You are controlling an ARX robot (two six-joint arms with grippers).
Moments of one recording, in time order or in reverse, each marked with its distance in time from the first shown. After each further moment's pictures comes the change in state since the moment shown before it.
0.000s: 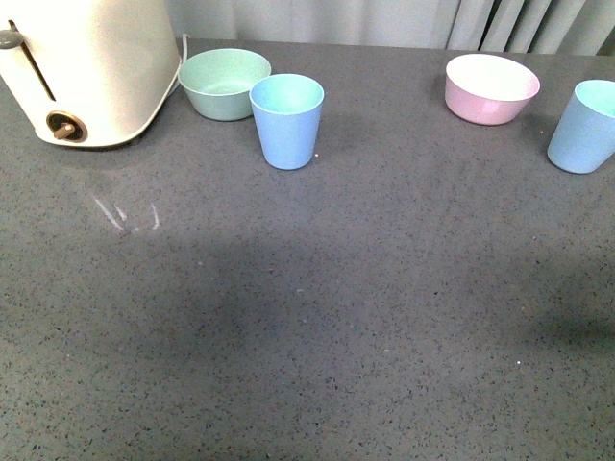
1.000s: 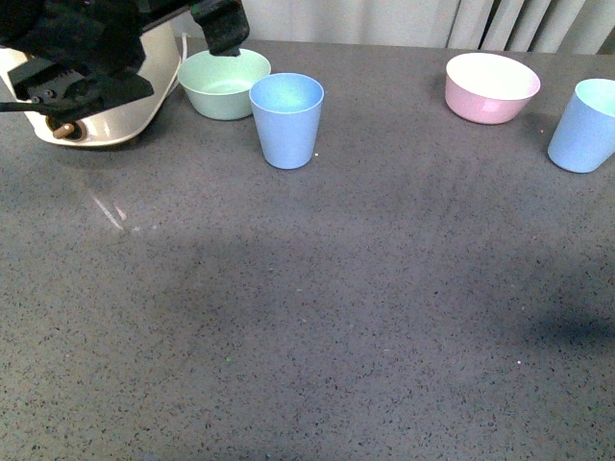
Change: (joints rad) left arm -0.311 1.848 1.032 0.200 0.075 -0.507; right arm 0.000 -0.001 0.000 -0.001 0.000 0.000
